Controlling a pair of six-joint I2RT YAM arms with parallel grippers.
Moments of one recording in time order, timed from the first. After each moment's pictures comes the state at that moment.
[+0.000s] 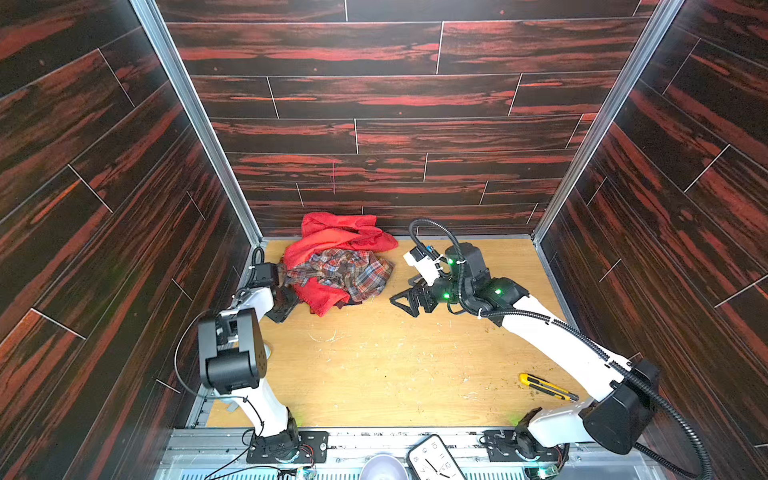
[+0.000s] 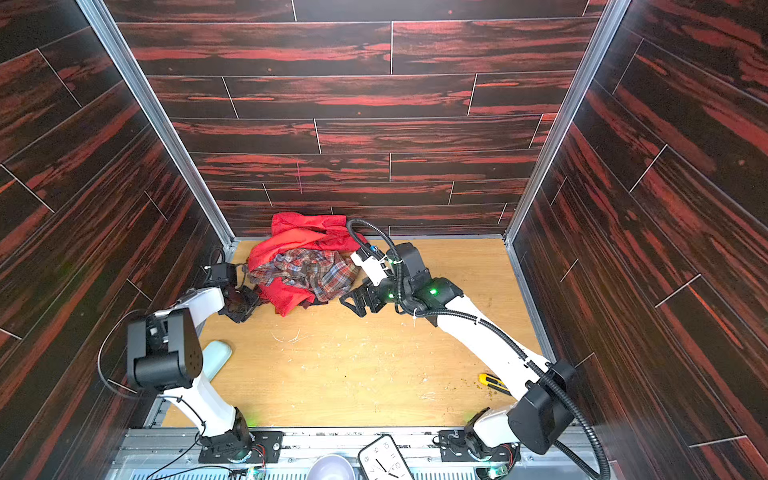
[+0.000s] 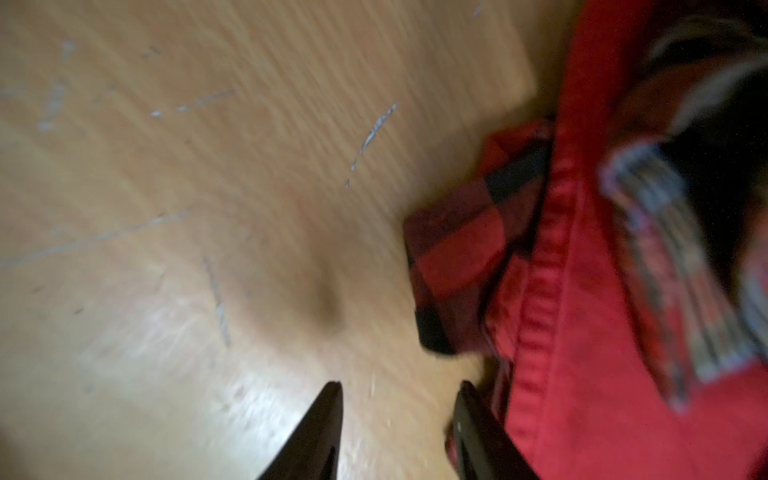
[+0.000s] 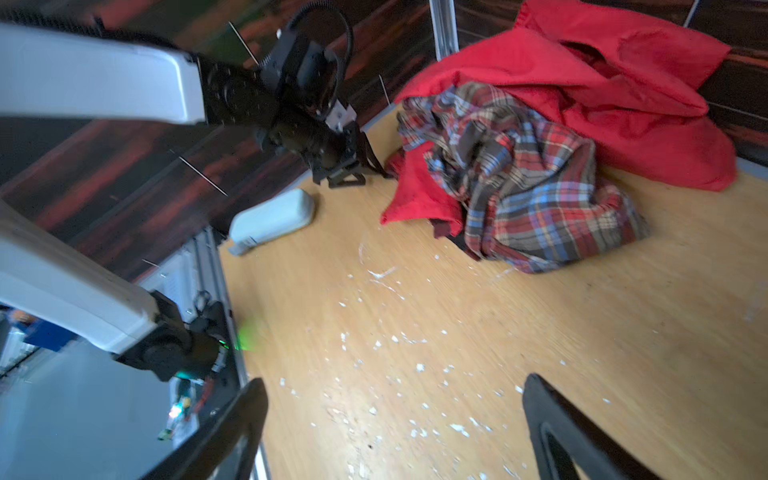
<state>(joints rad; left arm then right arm) 0.23 1.80 1.12 -0.45 0.10 -0.78 0.70 1.43 1.33 -0.48 -0.44 0.06</state>
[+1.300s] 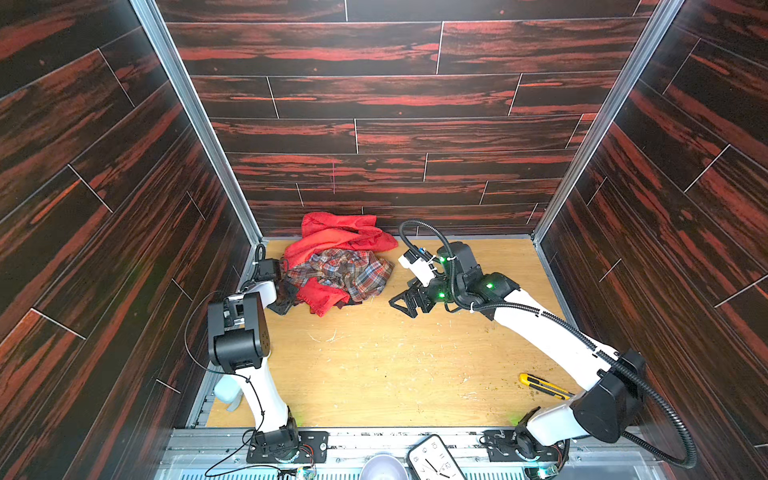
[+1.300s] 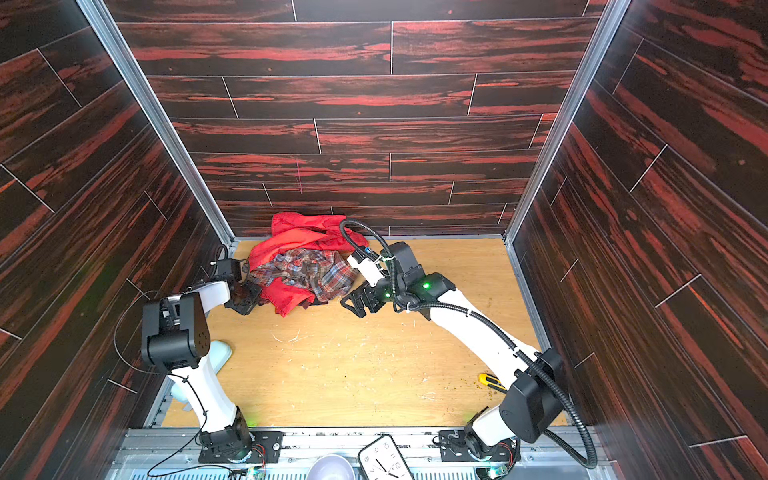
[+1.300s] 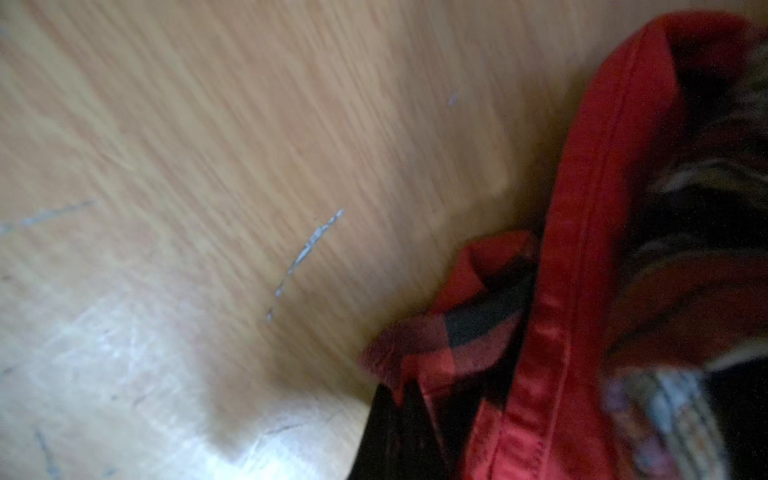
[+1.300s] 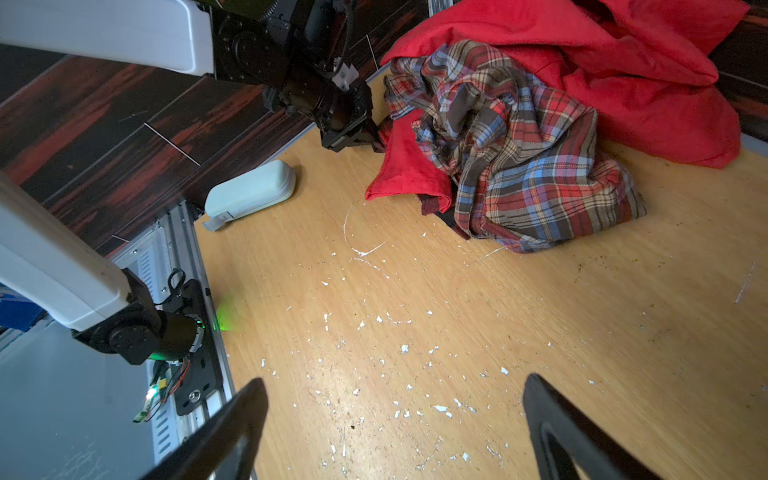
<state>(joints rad) 0.23 1.95 1.20 -0.32 0.10 -0.85 0.70 1.50 1.38 -0.55 -0.42 0.01</state>
